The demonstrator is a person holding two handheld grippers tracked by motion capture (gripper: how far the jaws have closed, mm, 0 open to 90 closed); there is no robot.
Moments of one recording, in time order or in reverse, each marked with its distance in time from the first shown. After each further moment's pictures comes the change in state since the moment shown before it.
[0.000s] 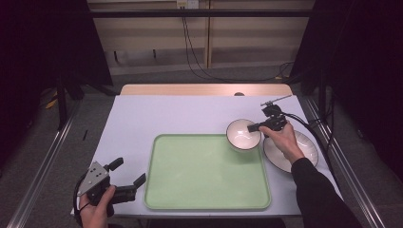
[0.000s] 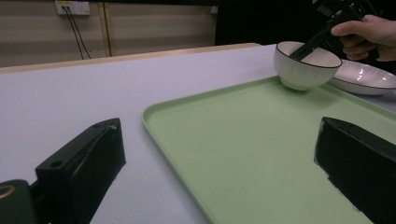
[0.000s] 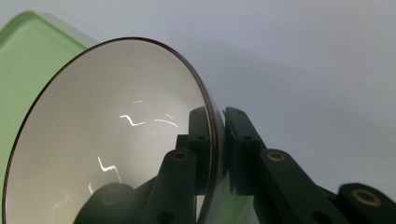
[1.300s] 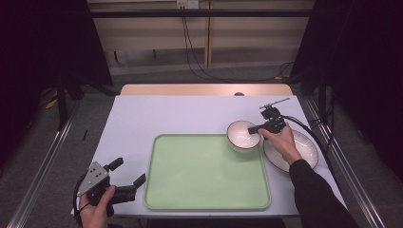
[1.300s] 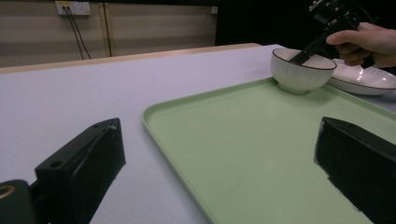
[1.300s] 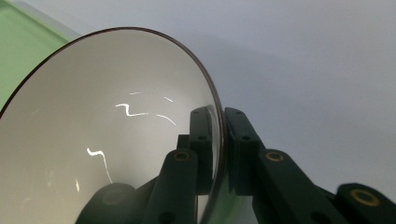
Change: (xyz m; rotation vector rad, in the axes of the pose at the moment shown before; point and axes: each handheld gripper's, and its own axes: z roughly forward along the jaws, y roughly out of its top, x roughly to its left) left arm 0.000 0.000 -0.001 -0.001 0.001 0.001; right arm -0.004 -0.007 0.011 0.012 -0.035 -0.001
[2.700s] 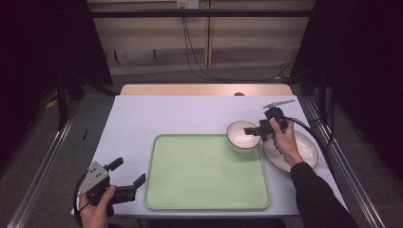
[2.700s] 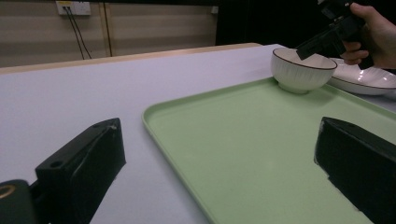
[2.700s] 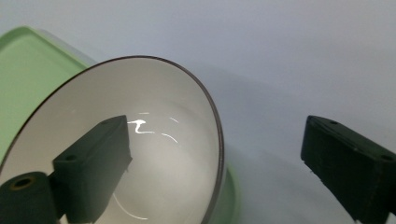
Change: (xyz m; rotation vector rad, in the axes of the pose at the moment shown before) left arm 0.000 0.000 0.000 0.001 0.001 0.000; right arm 0.000 -0.006 -0.008 -0.137 0.004 -0.030
